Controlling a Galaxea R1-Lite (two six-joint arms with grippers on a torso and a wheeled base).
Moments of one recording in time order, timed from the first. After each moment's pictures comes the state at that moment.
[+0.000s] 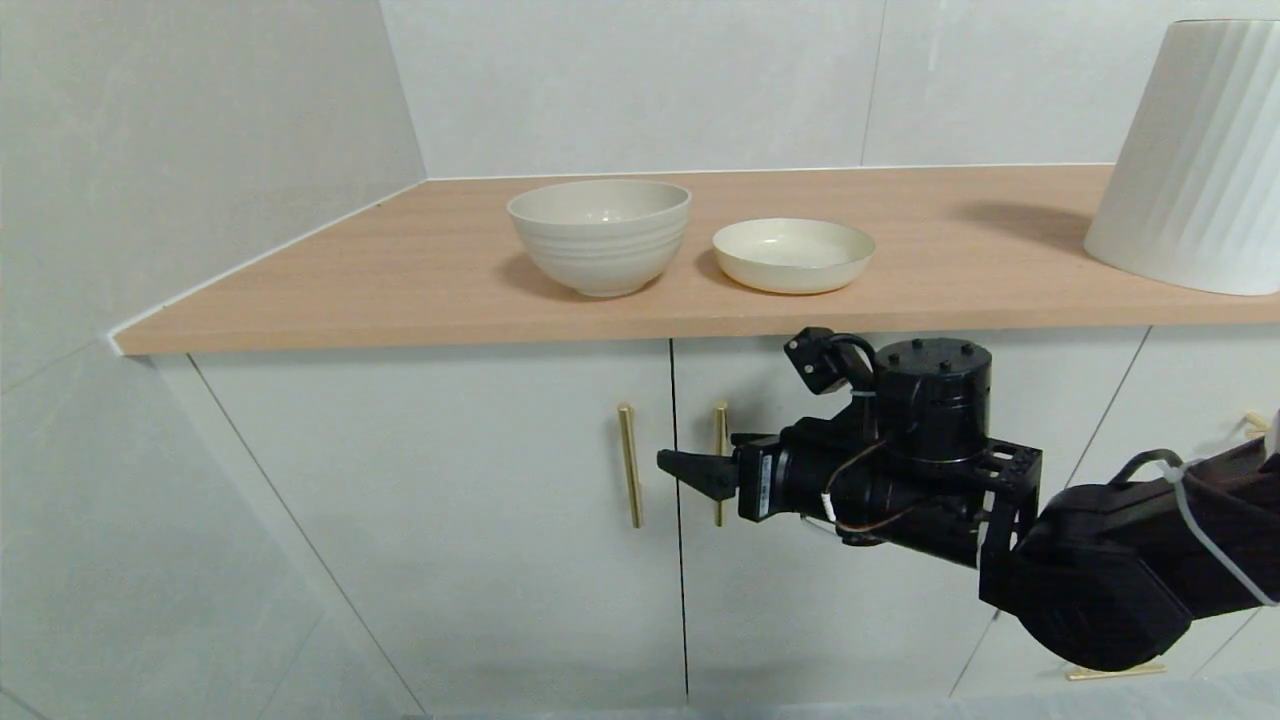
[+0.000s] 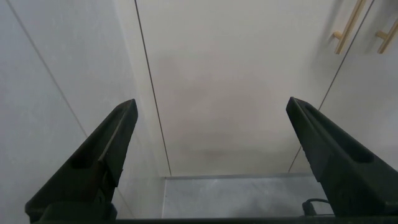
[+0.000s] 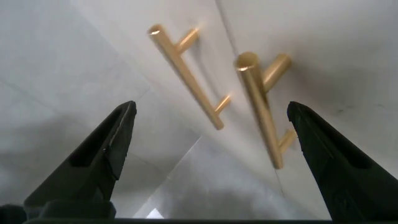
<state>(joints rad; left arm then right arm) 0.00 0.00 0.00 0.00 0.00 0.00 0.72 1.92 -0.91 -0.82 0.16 0.33</state>
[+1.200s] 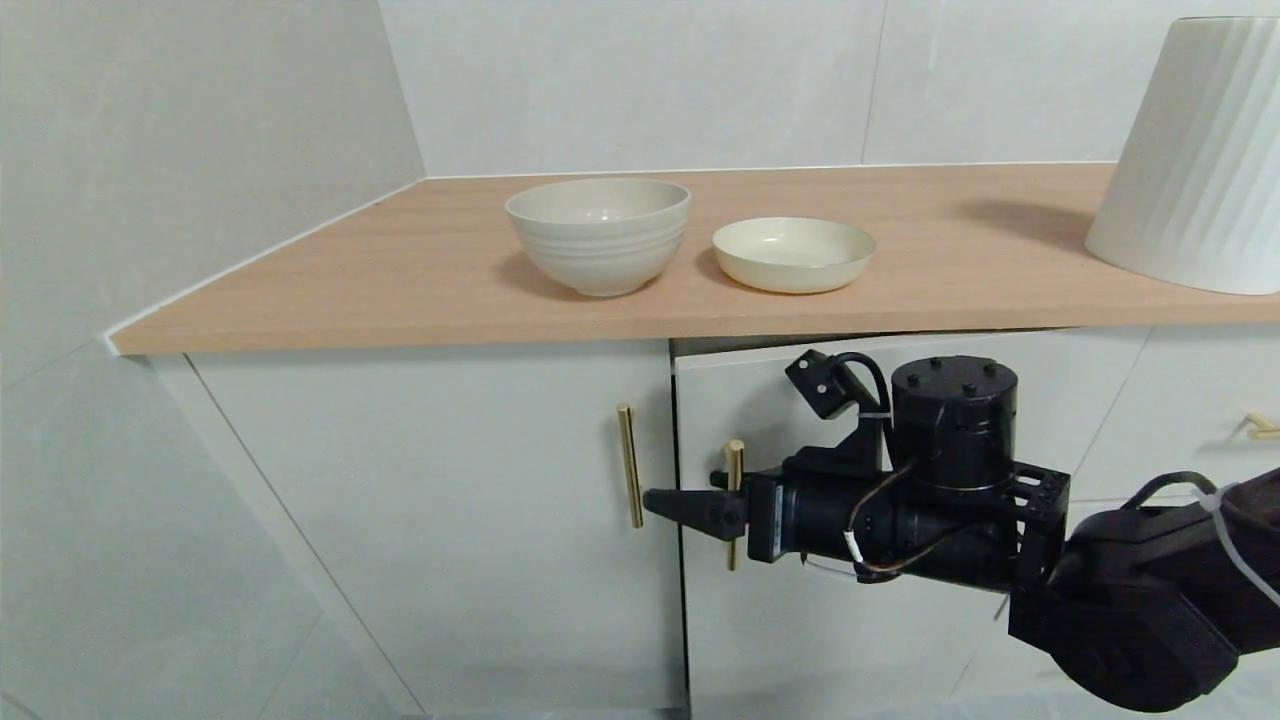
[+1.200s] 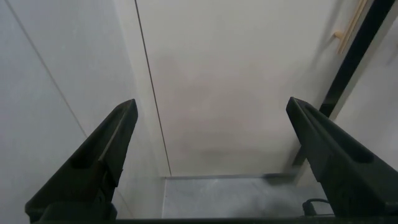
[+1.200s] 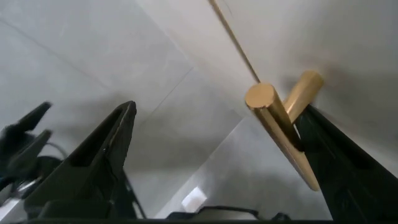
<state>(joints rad) 0.00 0.00 0.00 0.00 0.00 0.00 0.75 1.87 -0.82 -0.85 0.35 0.46</state>
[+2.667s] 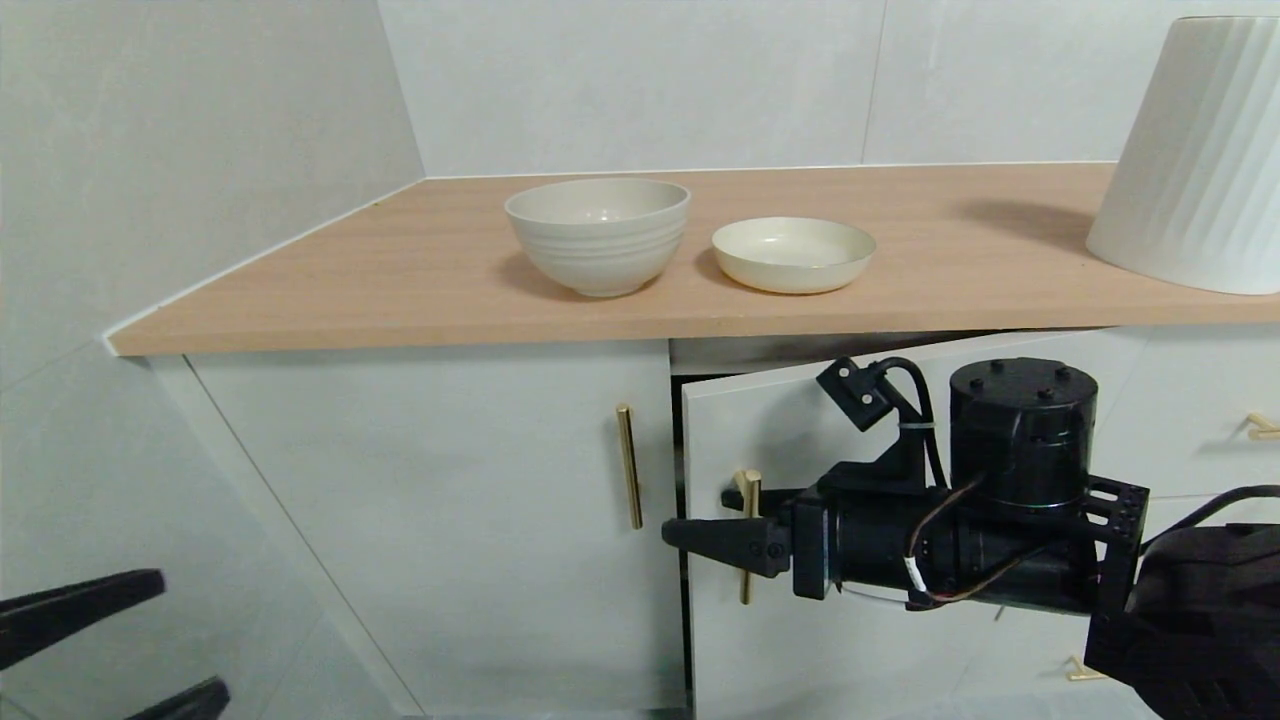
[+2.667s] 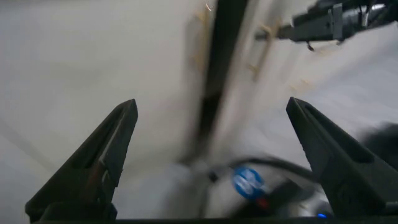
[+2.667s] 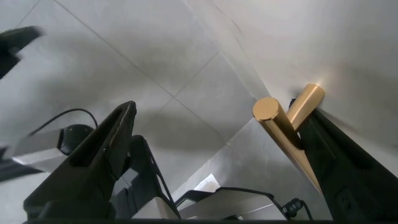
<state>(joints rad) -0.08 0.74 -0.59 0.14 -0.54 -0.02 0.75 1.78 -0.74 -0.84 0.44 0.46</state>
